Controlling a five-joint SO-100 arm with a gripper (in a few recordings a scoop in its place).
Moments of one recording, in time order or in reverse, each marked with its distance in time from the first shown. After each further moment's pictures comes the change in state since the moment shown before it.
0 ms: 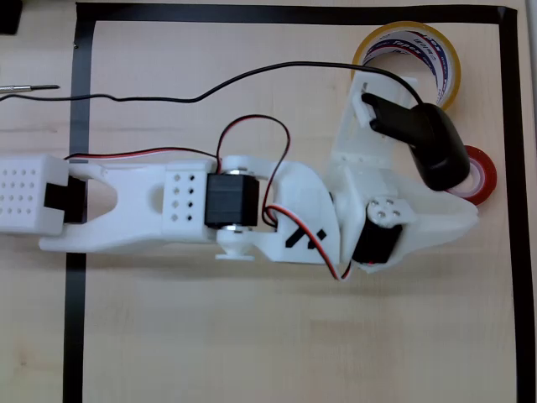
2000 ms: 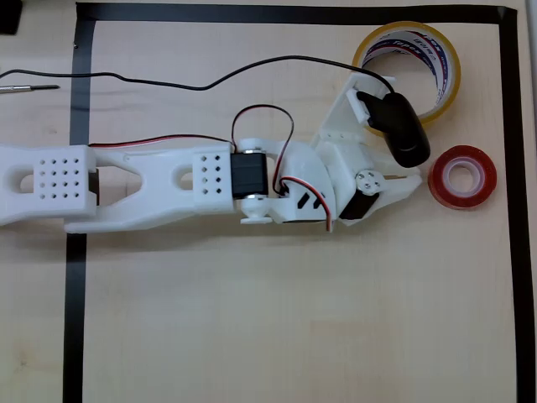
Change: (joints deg) arm -6.9 -22.5 -6.8 1.5 9.0
